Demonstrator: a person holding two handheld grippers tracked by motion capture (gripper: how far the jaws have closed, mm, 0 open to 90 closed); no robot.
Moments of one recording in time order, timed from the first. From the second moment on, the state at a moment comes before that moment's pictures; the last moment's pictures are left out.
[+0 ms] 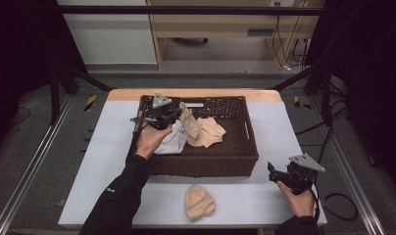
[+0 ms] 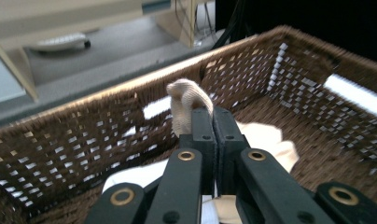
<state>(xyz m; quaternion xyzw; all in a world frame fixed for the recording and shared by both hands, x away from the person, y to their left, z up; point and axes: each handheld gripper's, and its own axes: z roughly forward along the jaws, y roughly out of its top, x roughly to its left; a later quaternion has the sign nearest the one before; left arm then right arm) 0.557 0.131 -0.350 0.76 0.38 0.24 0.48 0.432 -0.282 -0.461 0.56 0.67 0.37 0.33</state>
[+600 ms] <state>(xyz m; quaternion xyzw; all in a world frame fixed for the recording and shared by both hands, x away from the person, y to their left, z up) 0.492 0.144 -0.290 0.72 0.31 0.25 0.57 0.431 -0.283 -0.461 0.56 0.66 0.36 0.33</state>
